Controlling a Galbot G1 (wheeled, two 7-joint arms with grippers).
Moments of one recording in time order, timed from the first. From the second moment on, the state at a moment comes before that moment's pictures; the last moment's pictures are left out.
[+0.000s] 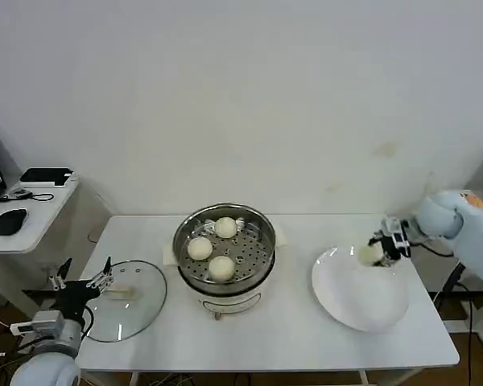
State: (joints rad) left arm 1.48 -1.15 -0.74 -2.01 -0.34 0.20 -0.15; right arm 0.12 0.52 -0.84 1.36 -0.01 -0.21 -1.02
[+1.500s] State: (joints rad) left arm 1.46 -1.16 -0.75 -1.98 -0.33 0.18 -0.15; right arm 0.47 1.14 -1.28 1.34 0.64 -0.70 -0.66
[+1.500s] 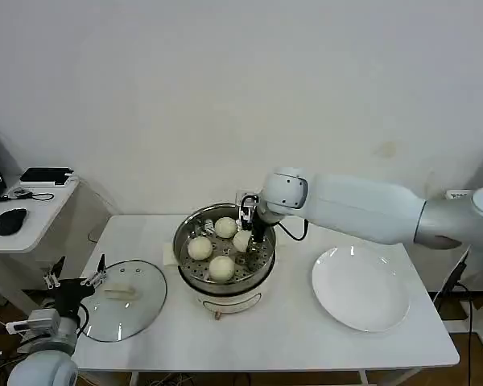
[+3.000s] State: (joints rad) left arm 1.46 -1.16 -0.75 -1.98 -0.33 0.18 -0.17; right arm 0.39 0.97 -1.09 1.52 0.58 -0.69 -0.48
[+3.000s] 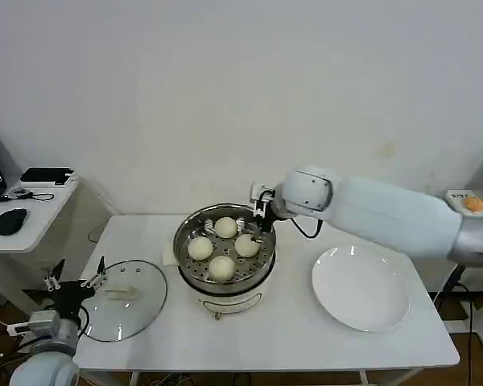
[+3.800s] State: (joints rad) left arm 1.49 -1.19 -0.72 -1.90 -0.06 0.06 -0.14; right arm -0.92 1.14 0.30 1.74 0.24 -0.06 -0.22
